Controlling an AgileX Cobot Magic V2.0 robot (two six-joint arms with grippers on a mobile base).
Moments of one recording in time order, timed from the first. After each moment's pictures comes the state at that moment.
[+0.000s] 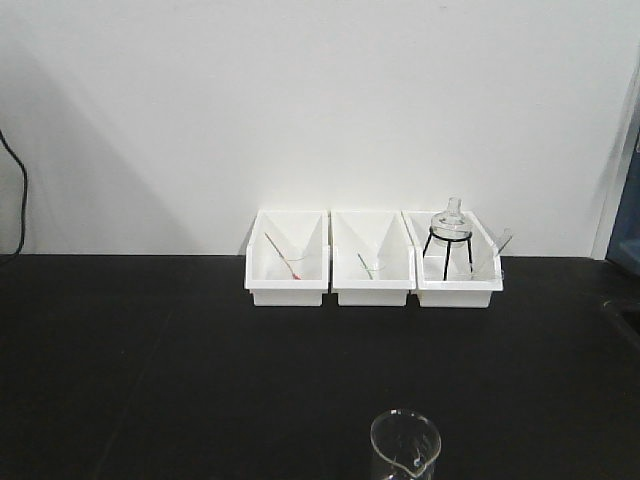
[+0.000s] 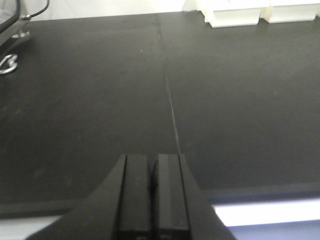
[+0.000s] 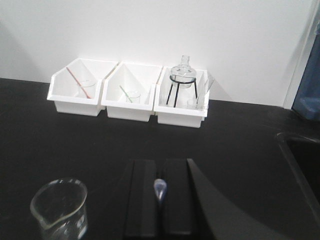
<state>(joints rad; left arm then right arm) -0.07 -0.01 0.03 -0.02 0.01 0.05 0.08 0.62 -0.58 0.15 0.23 -0.22</state>
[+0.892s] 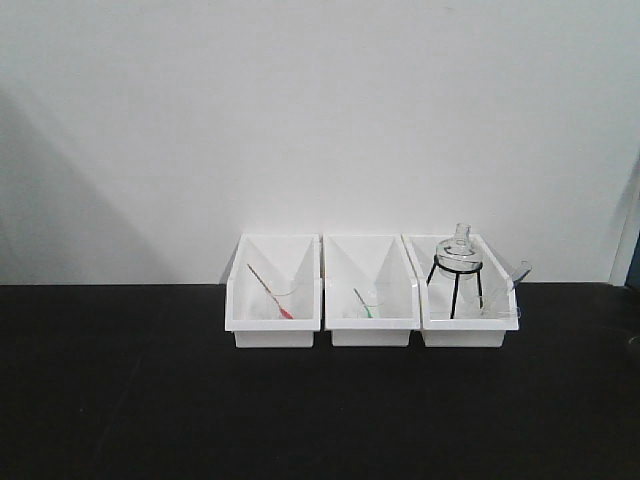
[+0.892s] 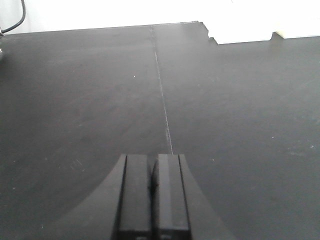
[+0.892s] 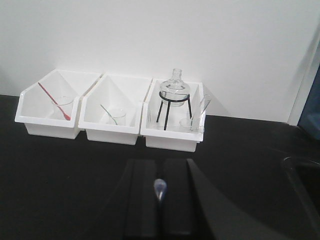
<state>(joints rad) -0.07 -0.01 0.03 -0.02 0.01 0.05 0.08 0.62 -0.58 0.15 0.22 -0.22</state>
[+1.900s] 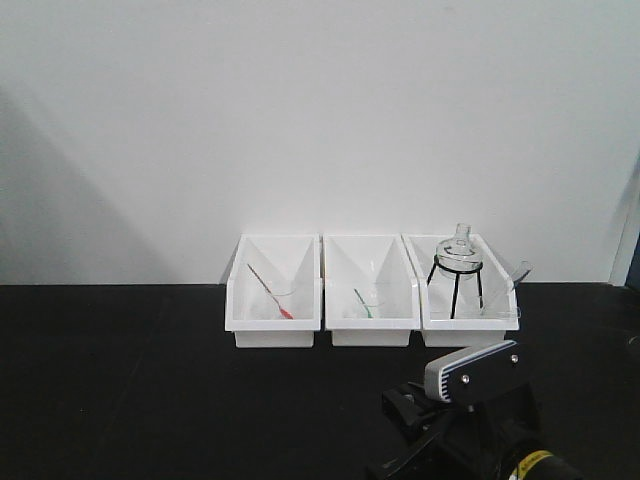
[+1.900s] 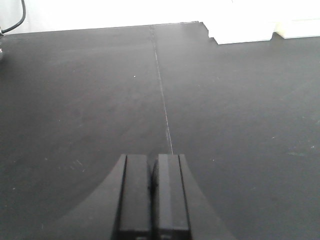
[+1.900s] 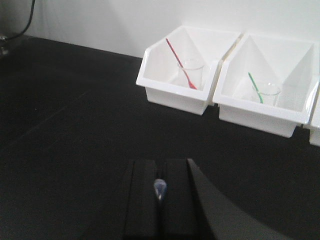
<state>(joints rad) -0.07 -0.01 0.03 -0.02 0.01 0.05 0.56 1.41 -0.63 0.14 -0.40 -0.08</state>
